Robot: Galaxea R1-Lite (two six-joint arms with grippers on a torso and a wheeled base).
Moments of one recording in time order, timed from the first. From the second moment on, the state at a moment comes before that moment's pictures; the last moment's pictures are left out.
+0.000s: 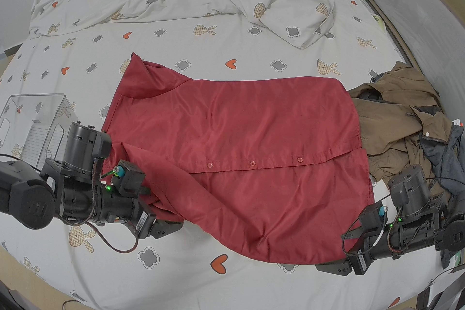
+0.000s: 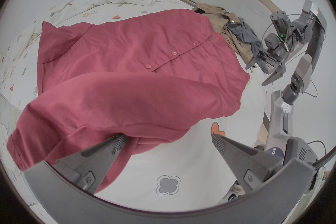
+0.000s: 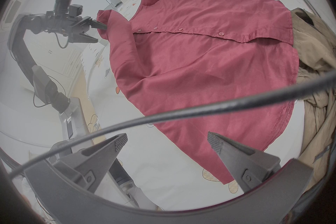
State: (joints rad) left arm -0.41 1.64 -0.76 -0.13 -0.21 0.29; right arm 0.56 1.56 -0.48 -0.20 0.19 -0.03
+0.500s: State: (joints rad) left arm -0.47 1.58 -0.68 -0.09 -0.21 0.29; right arm 0.56 1.56 -0.48 -0.20 0.19 -0.03
